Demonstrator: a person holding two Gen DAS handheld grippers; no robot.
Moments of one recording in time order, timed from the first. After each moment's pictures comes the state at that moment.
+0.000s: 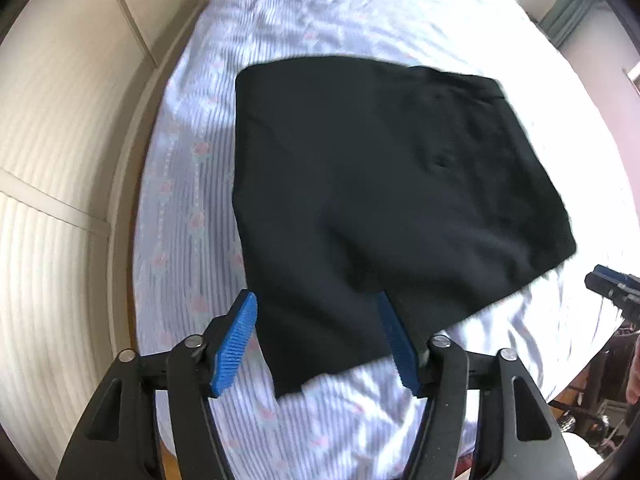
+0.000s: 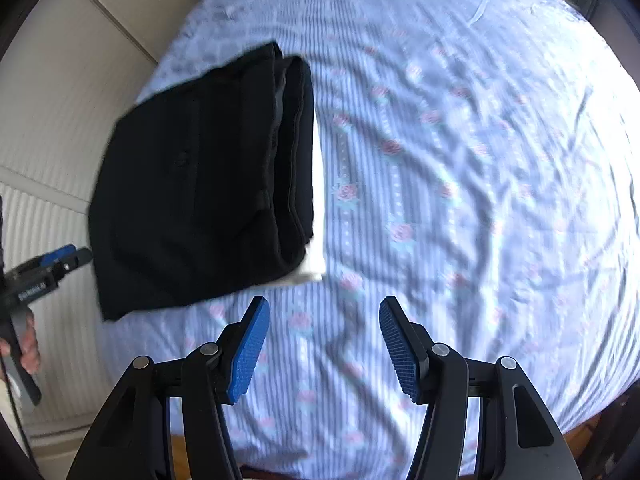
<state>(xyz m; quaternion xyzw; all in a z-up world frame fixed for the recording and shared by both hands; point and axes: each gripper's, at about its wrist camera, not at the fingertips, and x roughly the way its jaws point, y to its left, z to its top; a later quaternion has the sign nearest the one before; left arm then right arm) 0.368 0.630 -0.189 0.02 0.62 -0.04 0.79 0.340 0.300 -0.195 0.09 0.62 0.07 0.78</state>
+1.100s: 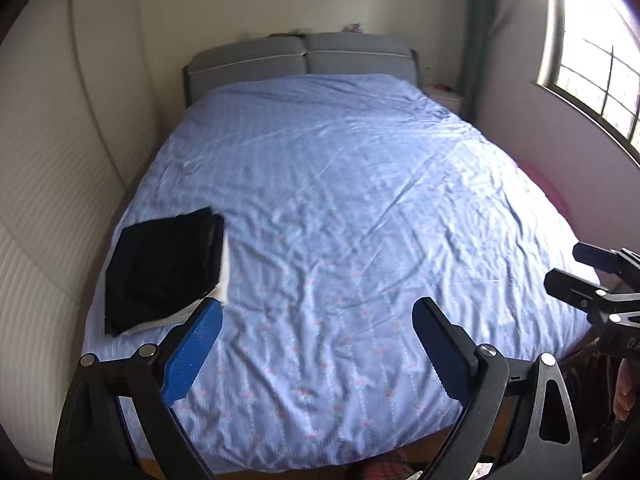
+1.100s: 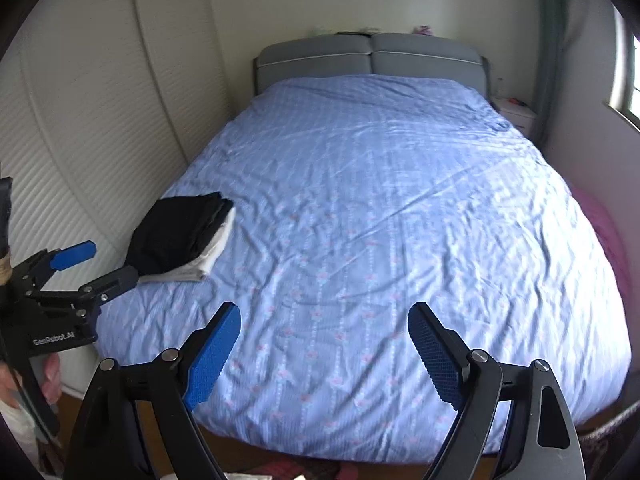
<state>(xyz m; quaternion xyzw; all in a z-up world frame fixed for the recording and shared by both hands) 0.147 0.192 0.022 0.05 0.41 -0.08 0.91 0.130 -0.032 0.005 0.04 0.41 0.08 0.91</state>
